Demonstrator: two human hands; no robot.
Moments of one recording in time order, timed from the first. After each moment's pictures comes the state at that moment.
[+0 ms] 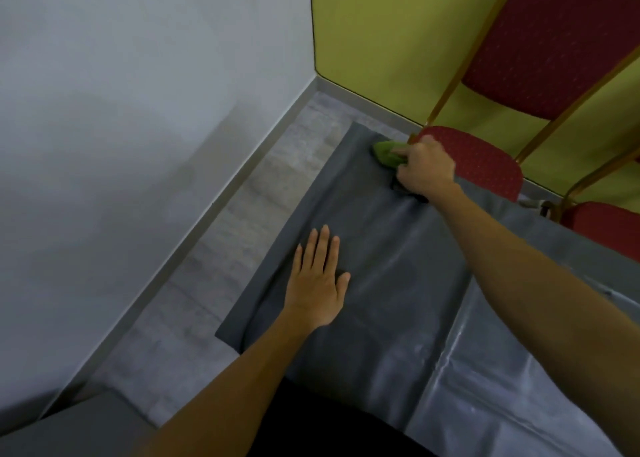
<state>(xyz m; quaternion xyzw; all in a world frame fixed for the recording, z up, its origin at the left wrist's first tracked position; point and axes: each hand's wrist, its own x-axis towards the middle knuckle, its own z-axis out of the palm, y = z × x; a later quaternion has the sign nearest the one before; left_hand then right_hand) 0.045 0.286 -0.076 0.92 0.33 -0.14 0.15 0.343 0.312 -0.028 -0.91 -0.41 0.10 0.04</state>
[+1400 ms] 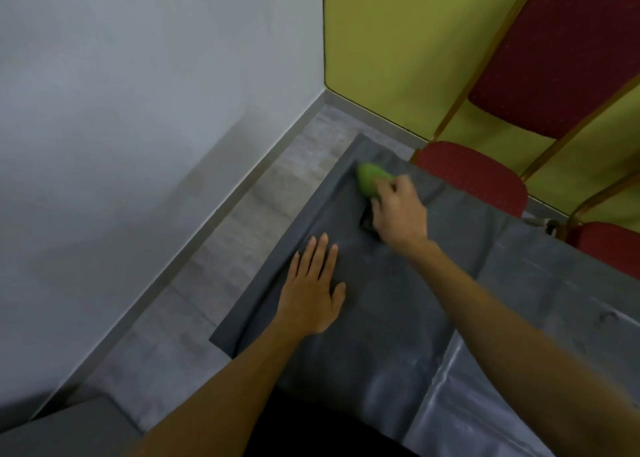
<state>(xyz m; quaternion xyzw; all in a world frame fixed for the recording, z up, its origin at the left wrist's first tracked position) 0.037 0.290 -0.080 0.92 0.34 -0.11 0.15 0.267 0.286 -0.048 -0.85 -0.49 0.05 0.19</state>
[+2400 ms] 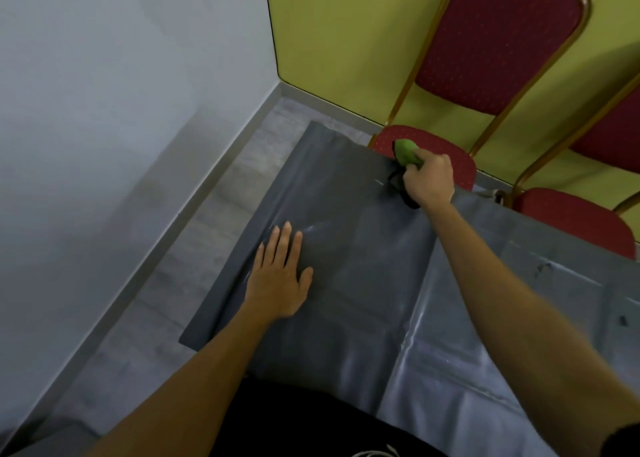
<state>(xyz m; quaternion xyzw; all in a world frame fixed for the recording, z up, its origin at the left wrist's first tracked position) 0.039 0.294 -0.080 0.93 0.32 -0.12 0.15 0.361 0.231 -0.032 -0.94 -0.21 0.11 0.24</state>
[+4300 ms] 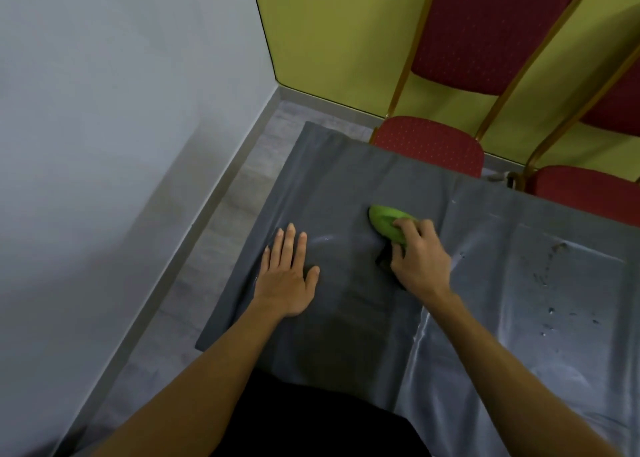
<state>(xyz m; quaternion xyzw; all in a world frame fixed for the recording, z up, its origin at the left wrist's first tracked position) 0.044 0.299 -0.073 0.91 0.31 -0.21 0.16 0.242 0.131 -0.058 -0.92 -0.32 0.07 0.21</state>
